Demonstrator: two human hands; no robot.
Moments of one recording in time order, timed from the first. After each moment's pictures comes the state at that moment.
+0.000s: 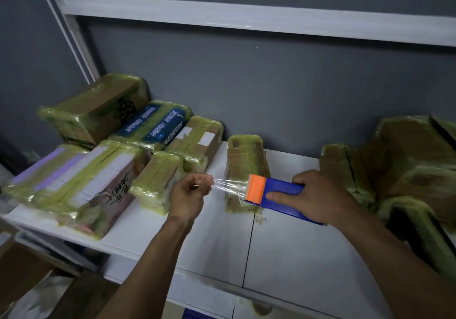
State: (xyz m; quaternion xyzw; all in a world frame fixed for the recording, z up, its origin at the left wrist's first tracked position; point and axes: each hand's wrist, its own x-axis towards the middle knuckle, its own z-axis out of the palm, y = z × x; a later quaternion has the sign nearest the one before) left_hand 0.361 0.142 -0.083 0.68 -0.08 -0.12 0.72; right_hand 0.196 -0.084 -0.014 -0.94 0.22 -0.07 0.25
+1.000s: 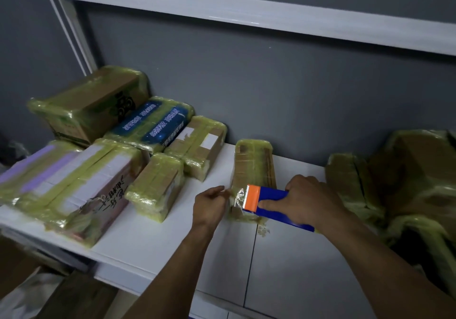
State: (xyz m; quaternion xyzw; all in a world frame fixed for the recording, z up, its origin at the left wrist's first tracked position) left_hand 0.379 0.092 -0.132 0.74 0.00 -0.20 0.65; right_hand 0.253 -0.083 -0.025 -0.95 0.28 0.05 0.11
